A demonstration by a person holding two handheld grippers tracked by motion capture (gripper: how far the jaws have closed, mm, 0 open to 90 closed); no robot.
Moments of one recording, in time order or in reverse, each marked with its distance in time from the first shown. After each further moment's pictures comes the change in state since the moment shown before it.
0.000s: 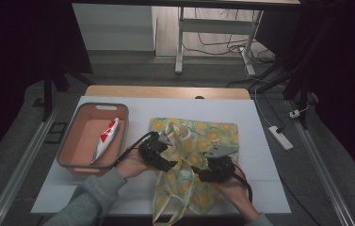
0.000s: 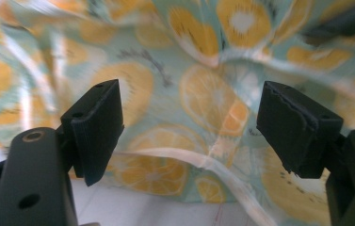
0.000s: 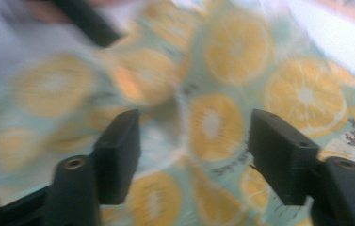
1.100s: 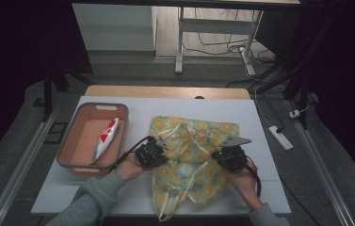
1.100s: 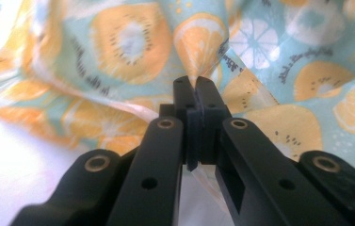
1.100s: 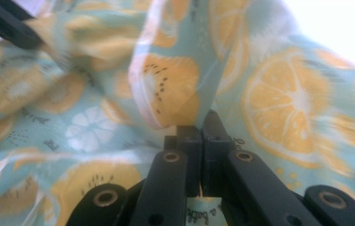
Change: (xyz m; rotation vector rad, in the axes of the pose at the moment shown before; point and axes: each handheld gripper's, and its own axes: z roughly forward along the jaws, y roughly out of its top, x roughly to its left) left arm 0.011 -0.021 0.011 0.053 0.000 -0.035; right arm -0.050 -0.011 -0.016 0.003 -0.071 0.108
